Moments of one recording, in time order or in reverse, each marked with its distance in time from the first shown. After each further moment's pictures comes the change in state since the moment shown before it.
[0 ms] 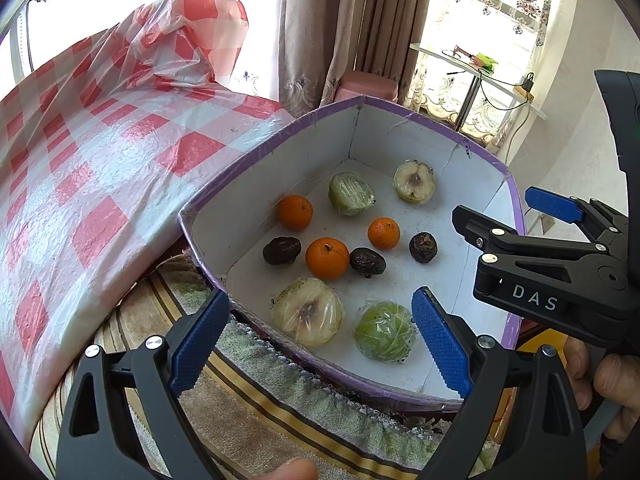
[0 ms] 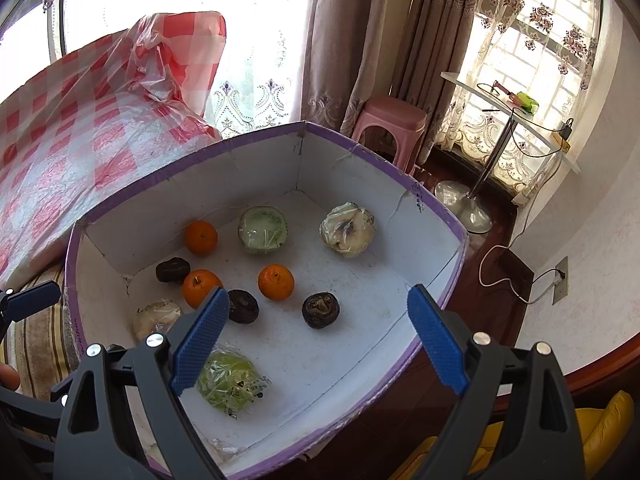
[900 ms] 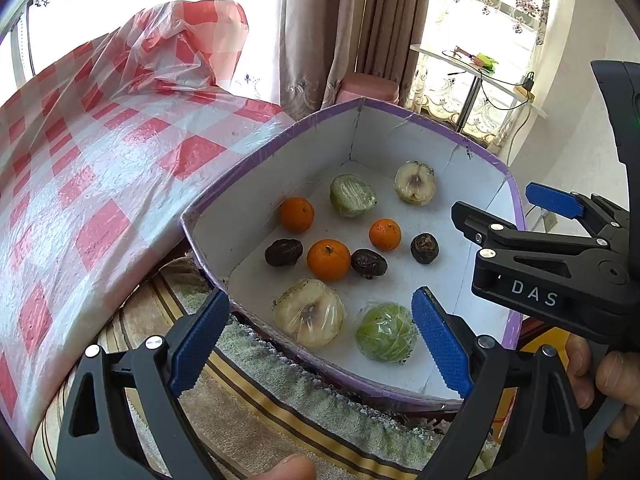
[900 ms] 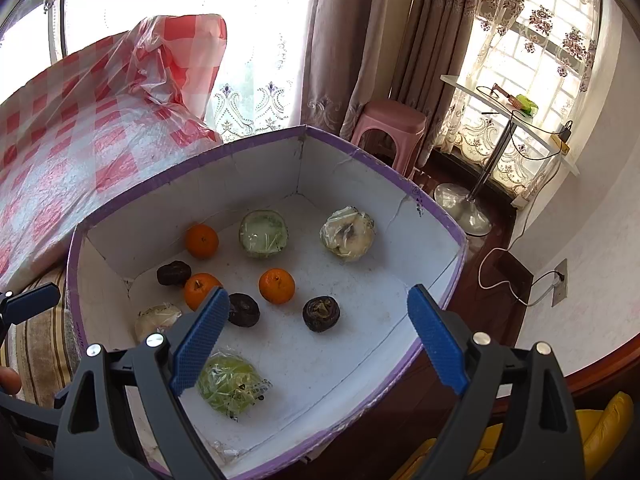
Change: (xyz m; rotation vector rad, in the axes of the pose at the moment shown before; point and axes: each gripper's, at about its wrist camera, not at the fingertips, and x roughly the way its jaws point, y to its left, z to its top) left arm -0.001 0.000 0.001 0.004 -0.004 0.007; right arm -0.002 0.000 0.003 0.001 -0.005 -0.003
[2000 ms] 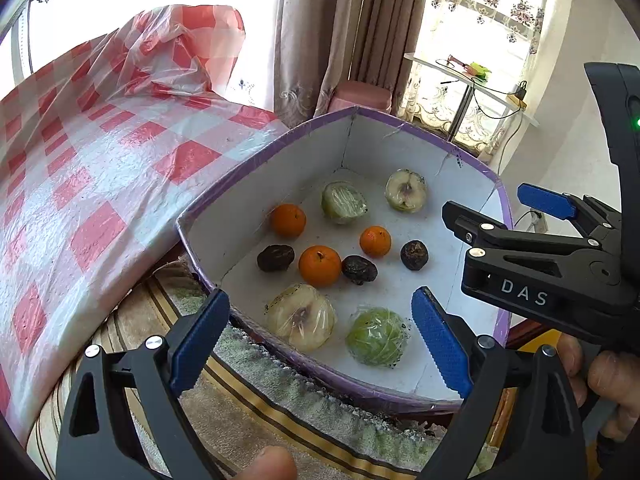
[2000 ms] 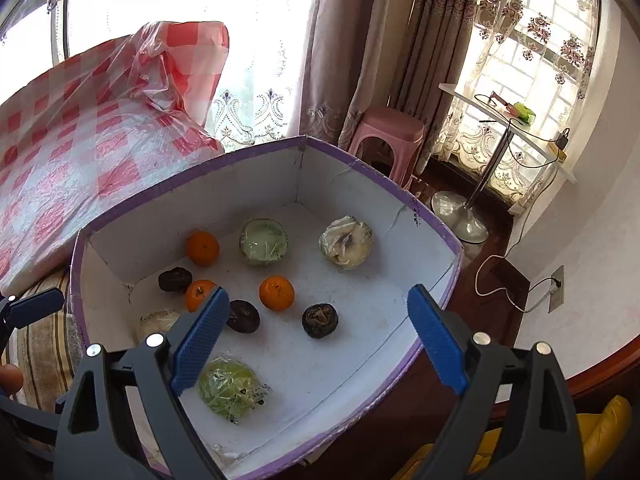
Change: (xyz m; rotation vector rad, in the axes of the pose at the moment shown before) left arm -0.006 0.001 -0.001 -0.007 -0.029 -0.035; right arm -0.006 0.001 0.003 -0.004 -0.023 -0.008
